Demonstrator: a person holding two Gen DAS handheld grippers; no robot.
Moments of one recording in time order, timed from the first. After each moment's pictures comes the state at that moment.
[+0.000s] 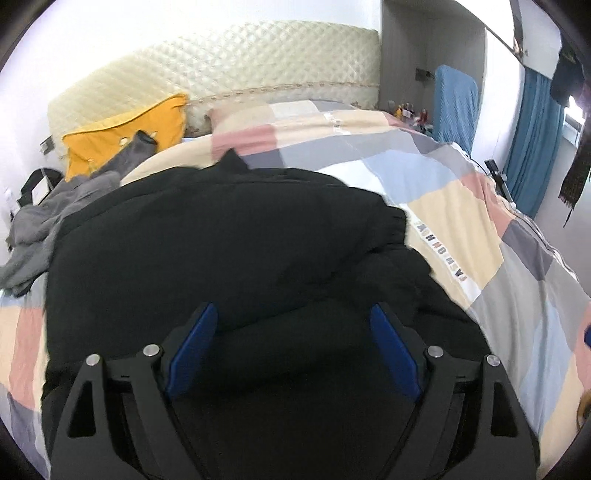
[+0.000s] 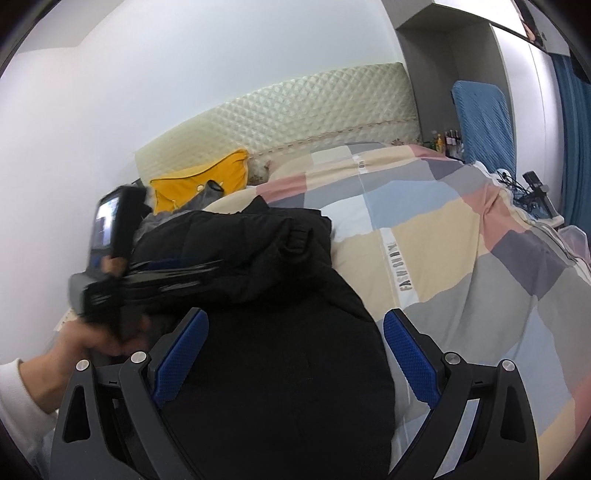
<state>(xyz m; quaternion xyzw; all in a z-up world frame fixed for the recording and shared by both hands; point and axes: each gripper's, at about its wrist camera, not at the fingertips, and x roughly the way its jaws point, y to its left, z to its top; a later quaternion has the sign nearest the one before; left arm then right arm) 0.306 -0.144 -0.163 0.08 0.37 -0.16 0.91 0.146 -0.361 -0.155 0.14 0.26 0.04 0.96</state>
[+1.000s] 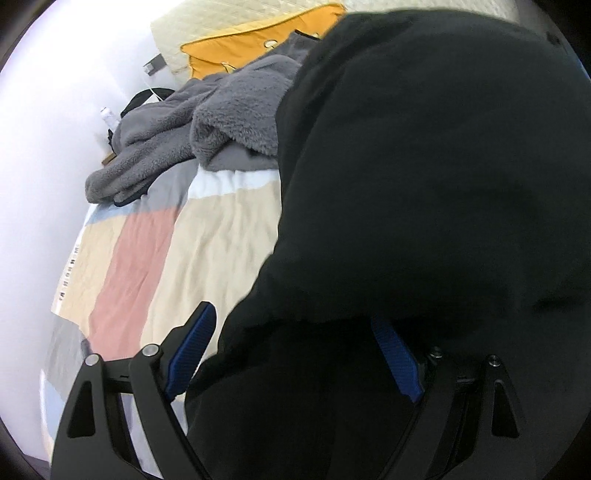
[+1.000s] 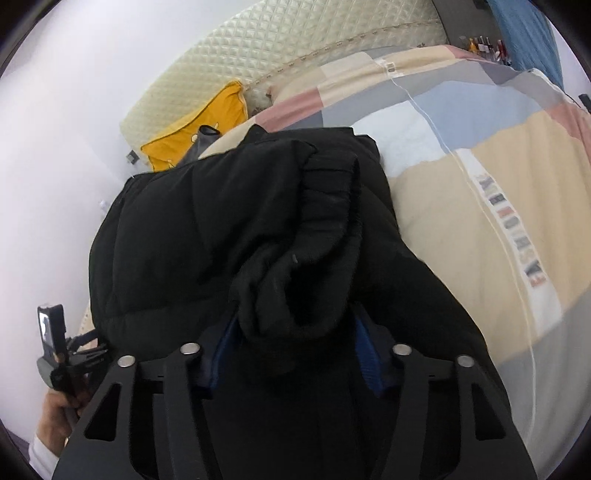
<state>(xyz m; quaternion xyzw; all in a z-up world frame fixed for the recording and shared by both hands) 0.369 0.089 -0.258 0.11 0.46 0.08 0.88 0.335 -0.346 -0.243 0.22 0.39 0.11 0.89</state>
